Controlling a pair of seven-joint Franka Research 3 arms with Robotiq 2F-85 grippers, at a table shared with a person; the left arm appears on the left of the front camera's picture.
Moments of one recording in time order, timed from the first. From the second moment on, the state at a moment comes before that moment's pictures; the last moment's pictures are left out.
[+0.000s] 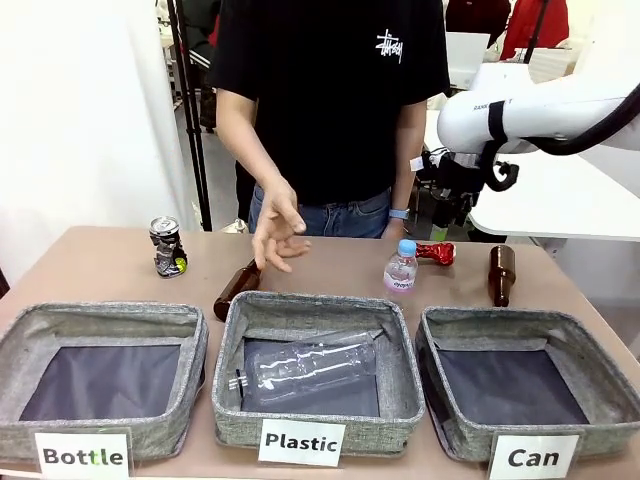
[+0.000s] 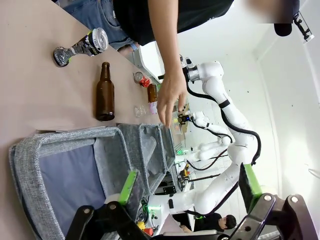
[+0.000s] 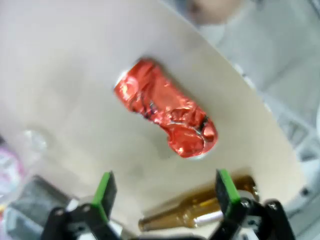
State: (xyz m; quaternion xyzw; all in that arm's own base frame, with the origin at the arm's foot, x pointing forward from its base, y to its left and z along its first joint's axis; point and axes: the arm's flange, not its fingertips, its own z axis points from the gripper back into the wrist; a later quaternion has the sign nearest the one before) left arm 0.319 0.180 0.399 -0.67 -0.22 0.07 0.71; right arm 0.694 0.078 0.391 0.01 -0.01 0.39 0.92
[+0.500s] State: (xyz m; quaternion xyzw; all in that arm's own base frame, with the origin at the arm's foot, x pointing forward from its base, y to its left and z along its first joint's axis) left arm 0.319 0.180 0.399 -0.67 -0.22 0.07 0.71; right arm 0.684 0.070 0.372 0.03 -0.04 0.72 0.69
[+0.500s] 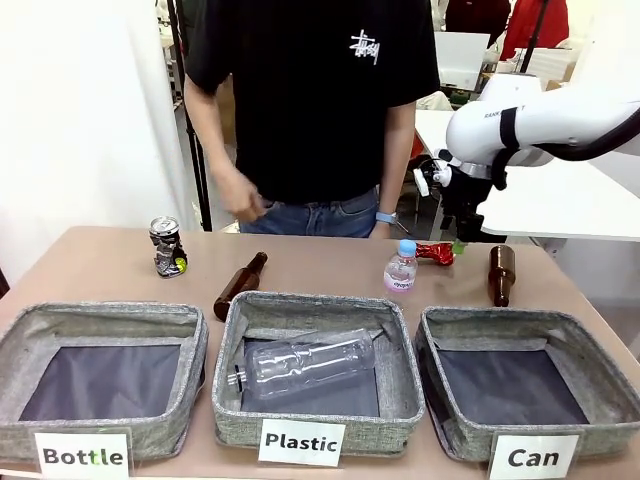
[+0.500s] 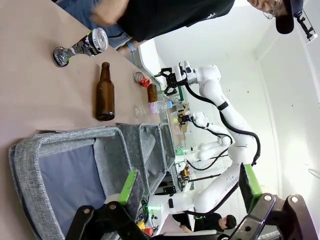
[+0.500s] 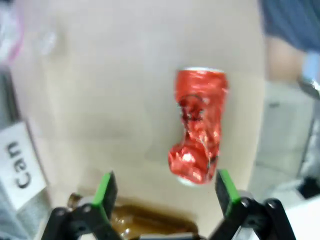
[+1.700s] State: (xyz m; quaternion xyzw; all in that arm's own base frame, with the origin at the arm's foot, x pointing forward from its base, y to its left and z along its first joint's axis) left arm 0.319 0.180 0.399 -0.67 -0.22 0.07 0.71; right arm 0.726 0.091 0.313 0.00 -0.07 0.73 0.68
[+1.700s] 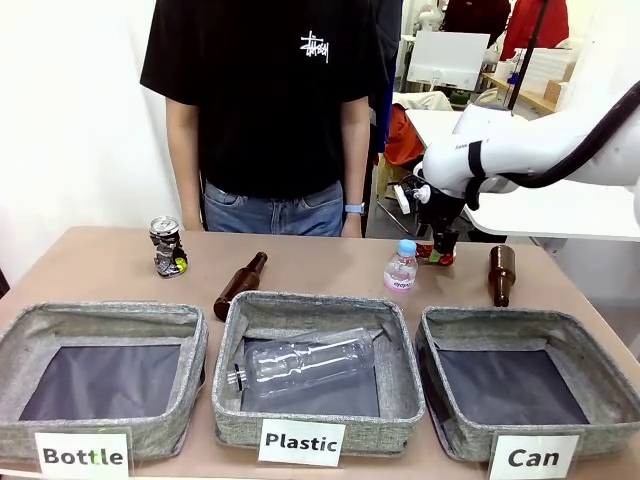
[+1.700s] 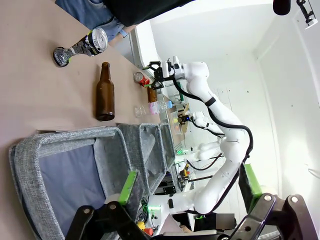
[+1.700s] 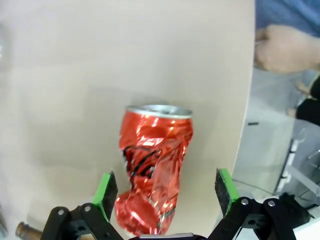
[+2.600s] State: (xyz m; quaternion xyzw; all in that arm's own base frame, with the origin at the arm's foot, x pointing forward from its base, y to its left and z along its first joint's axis) left arm 0.319 0.180 0.399 -0.67 -0.22 0.07 0.71; right arm 0.743 0.092 0.305 0.03 -0.03 0.73 0.69
